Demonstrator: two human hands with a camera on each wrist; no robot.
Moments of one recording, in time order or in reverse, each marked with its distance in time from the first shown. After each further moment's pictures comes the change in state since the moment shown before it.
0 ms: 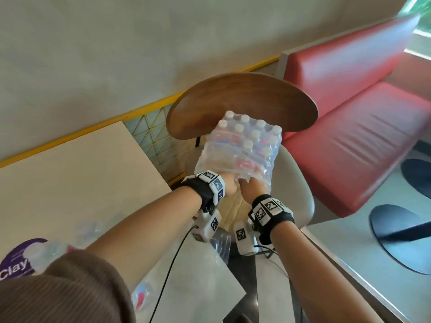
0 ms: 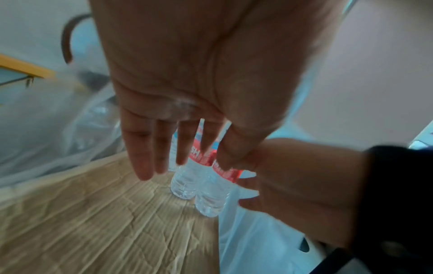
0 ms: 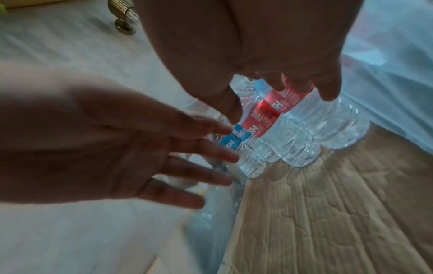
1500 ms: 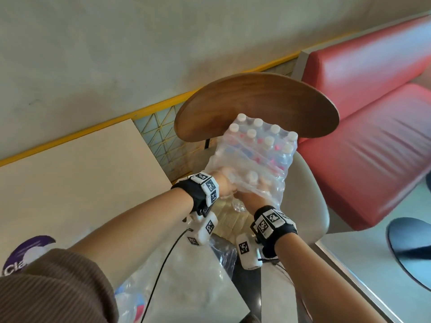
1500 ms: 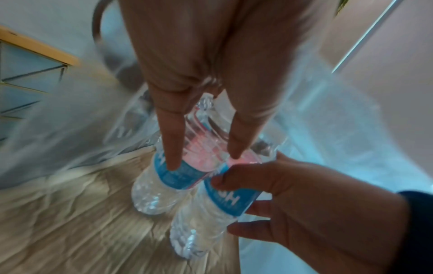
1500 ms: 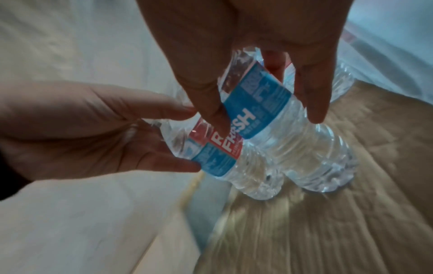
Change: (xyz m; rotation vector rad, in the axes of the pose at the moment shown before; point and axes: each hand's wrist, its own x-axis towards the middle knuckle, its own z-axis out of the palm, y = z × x) left_hand 0.044 -0.037 -0.004 -0.206 0.068 -0.048; right_hand 0.038 0.010 0.026 0.178 -0.248 0.063
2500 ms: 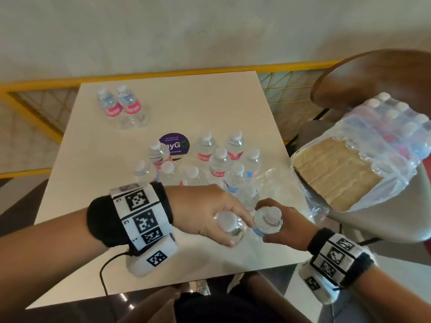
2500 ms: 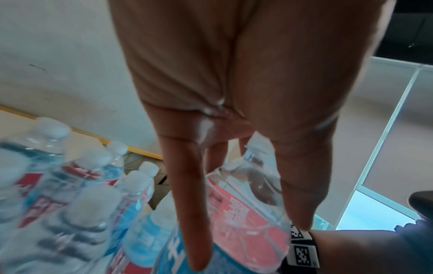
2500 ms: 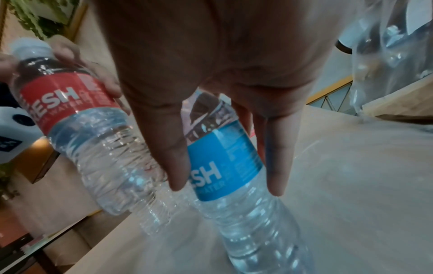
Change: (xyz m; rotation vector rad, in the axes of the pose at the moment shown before) left_hand -0.405 -0.170 0.015 -0.297 -0.161 0.214; right_hand -0.189 0.048 0.150 -0.622 -0.593 -0.790
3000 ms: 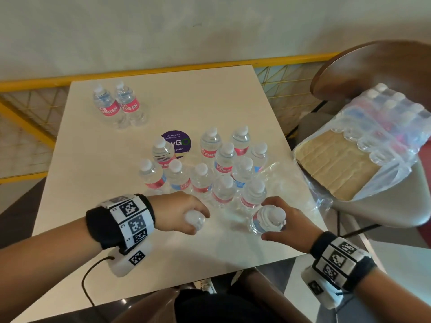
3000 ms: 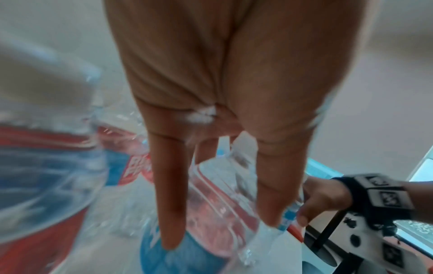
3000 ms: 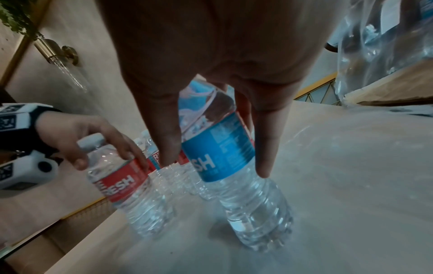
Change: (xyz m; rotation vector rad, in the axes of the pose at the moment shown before) left_hand -0.024 -0.100 0.015 0.181 -0.014 -0.265; right_hand -0.004 -0.011 0.033 0.091 0.121 0.088
